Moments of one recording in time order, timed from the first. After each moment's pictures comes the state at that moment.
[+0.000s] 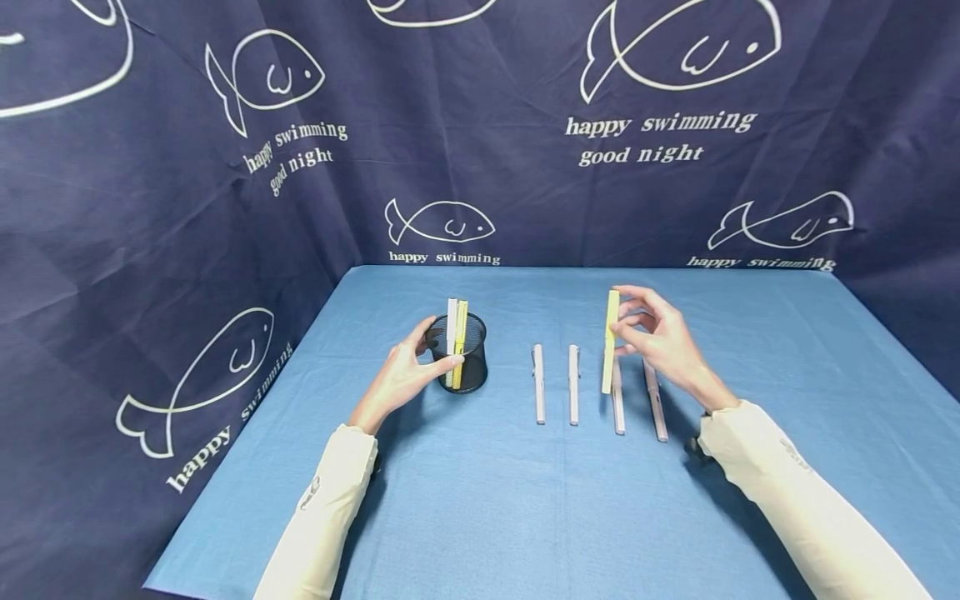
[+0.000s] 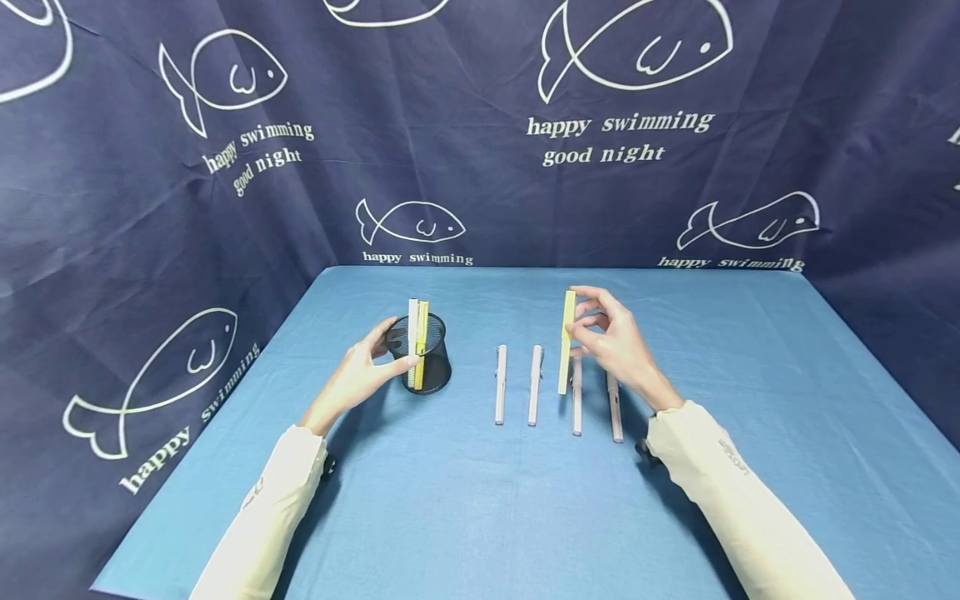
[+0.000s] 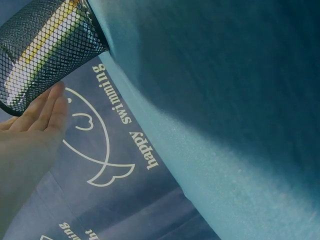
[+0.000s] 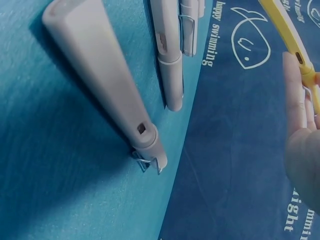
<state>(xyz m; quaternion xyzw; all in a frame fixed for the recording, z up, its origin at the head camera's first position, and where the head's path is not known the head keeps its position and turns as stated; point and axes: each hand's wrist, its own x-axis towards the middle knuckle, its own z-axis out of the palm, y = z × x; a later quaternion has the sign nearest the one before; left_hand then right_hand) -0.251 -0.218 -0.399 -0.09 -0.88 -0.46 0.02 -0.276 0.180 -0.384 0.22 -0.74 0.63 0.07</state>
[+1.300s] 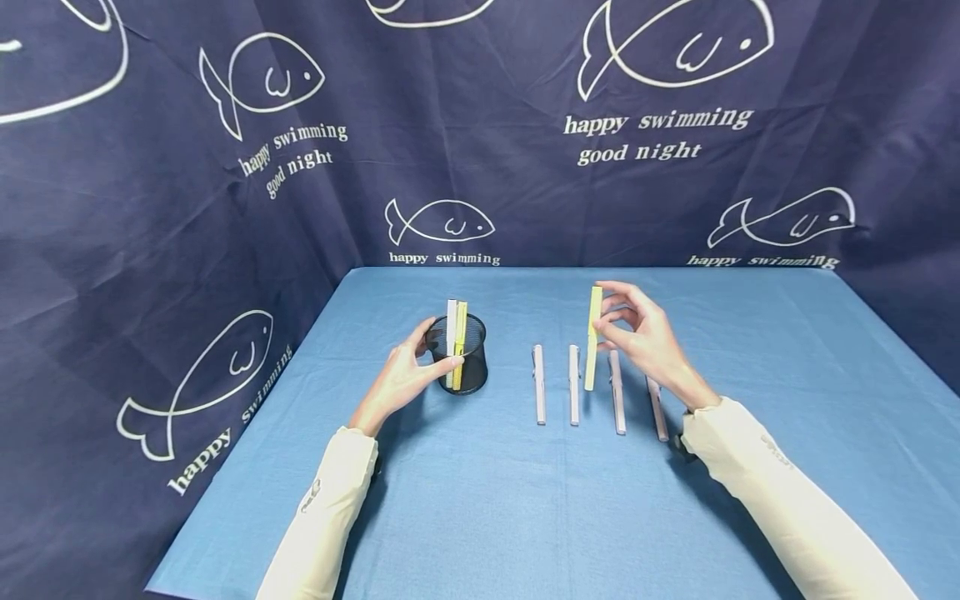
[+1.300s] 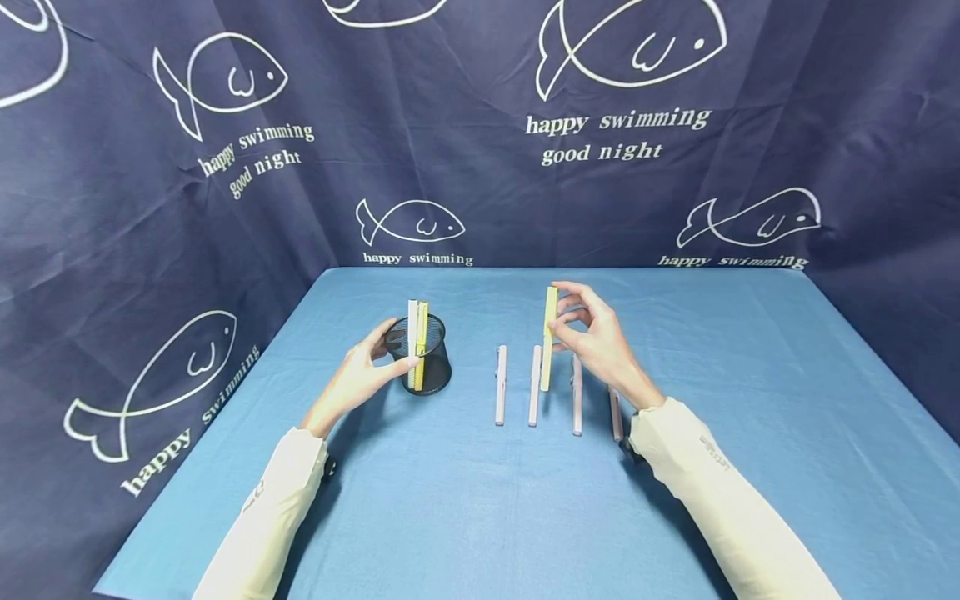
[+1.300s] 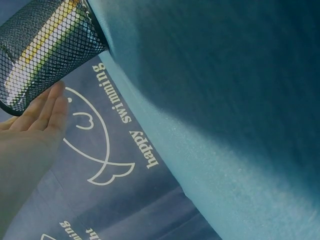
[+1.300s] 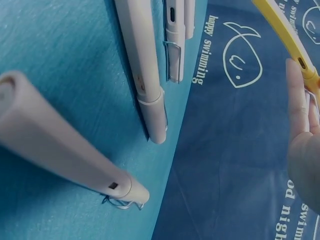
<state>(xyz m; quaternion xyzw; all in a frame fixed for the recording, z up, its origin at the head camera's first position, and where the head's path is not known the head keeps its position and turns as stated) -0.249 -0.221 -0.403 -0.09 -0.88 -0.47 0.01 -0.271 0.154 -0.383 0.24 -0.73 0.63 0.10</state>
